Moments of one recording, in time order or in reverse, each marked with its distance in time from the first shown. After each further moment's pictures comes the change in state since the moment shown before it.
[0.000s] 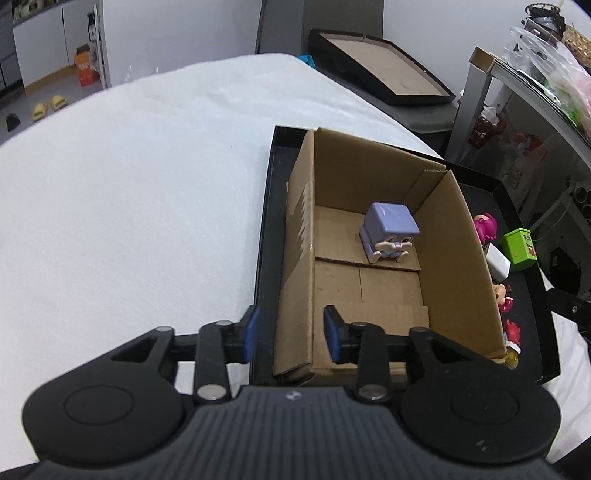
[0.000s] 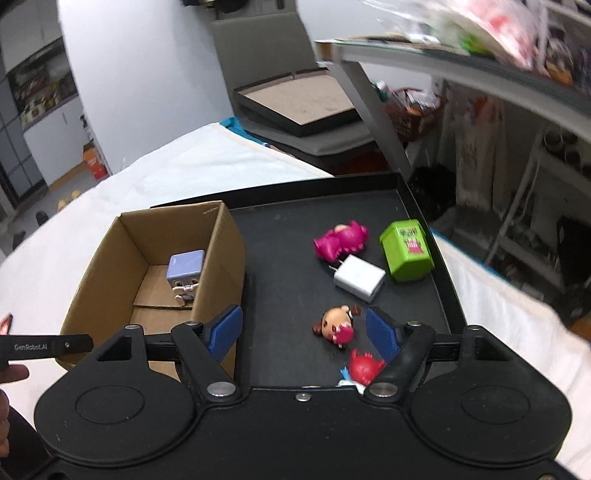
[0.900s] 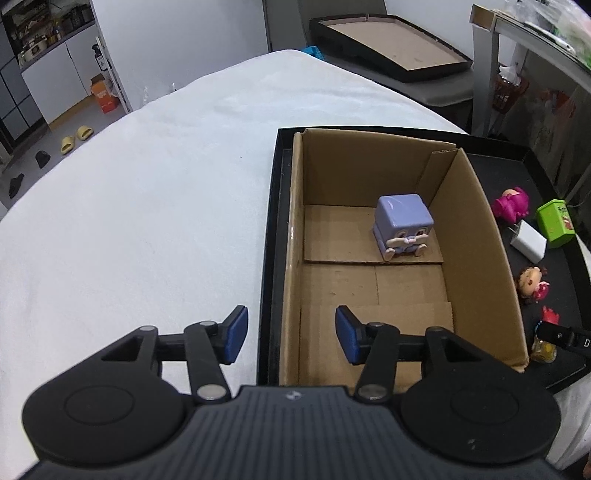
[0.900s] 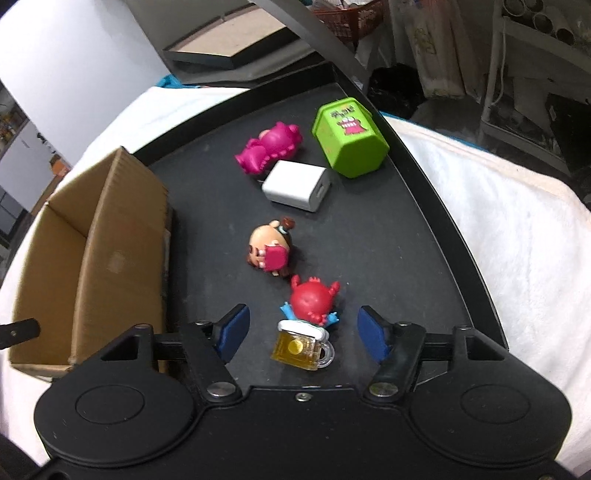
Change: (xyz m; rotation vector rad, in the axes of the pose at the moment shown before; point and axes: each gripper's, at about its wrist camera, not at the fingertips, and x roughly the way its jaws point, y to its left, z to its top) left arm 0.008 -0.040 0.015 0.120 0.038 0.198; right arm 0.062 -0.060 -0.043 0.234 0.202 -0.021
